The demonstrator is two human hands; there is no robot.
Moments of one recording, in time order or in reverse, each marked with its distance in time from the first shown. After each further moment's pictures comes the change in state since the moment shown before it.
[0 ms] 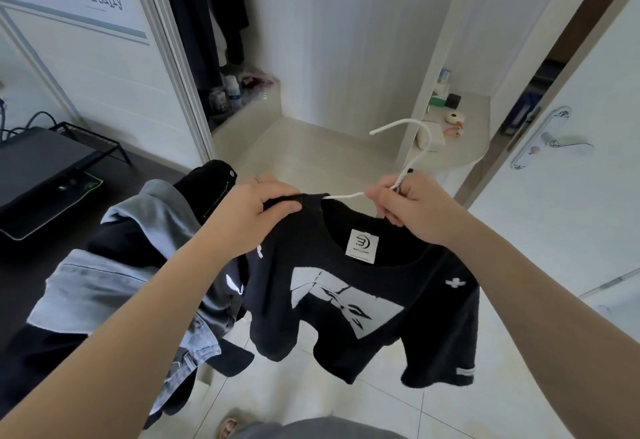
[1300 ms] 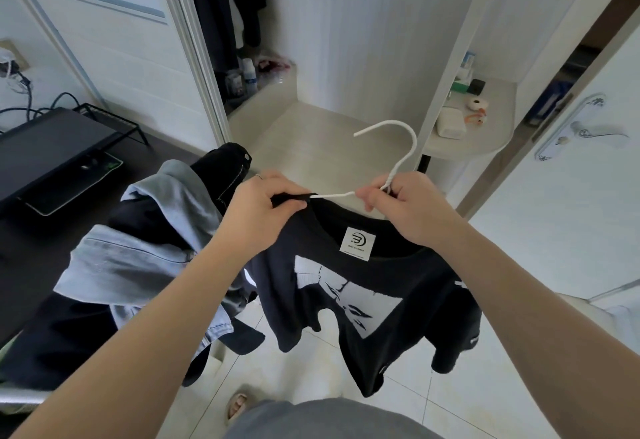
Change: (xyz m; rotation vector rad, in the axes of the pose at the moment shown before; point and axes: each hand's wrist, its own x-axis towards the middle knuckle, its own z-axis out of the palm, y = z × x) left_hand -0.023 -0.001 0.019 -0.126 0.189 -0.092; right_hand -0.004 -0.016 0.034 0.029 0.051 0.077
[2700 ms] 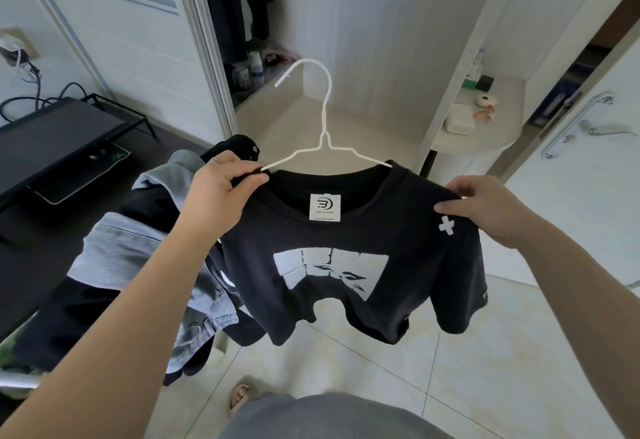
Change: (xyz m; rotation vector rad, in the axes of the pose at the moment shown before) left_hand -0.005 -0.040 -0.048 0.139 0.148 -0.052; right_hand -0.011 0.079 -0.054 0.120 0.039 0.430
